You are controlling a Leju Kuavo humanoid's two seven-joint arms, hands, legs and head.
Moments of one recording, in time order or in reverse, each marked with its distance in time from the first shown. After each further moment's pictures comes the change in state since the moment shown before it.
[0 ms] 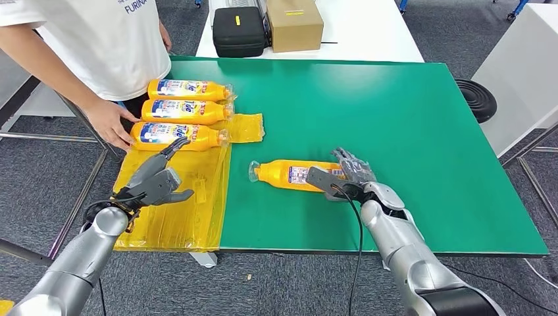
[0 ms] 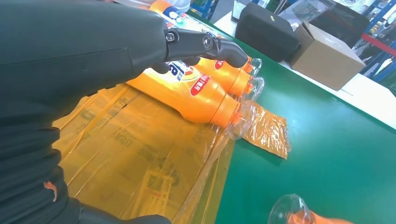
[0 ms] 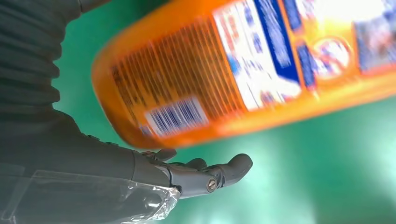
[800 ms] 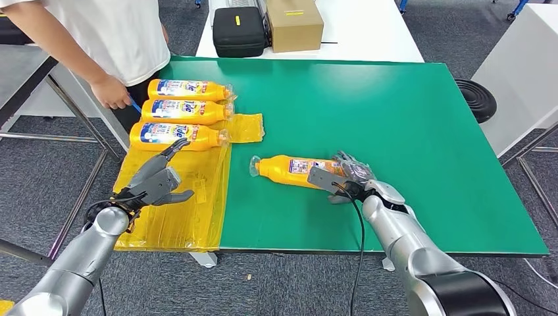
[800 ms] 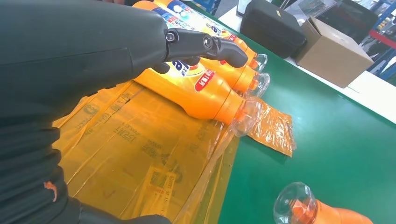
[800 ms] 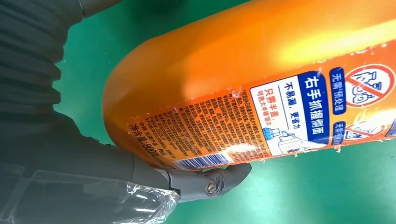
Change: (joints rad) left arm -0.006 -0.002 0.000 0.029 0.011 0.000 0.000; right arm -0.087 0.002 0.006 0.164 0.001 0.062 -0.001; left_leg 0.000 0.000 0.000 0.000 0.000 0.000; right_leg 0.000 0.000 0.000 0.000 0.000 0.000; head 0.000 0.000
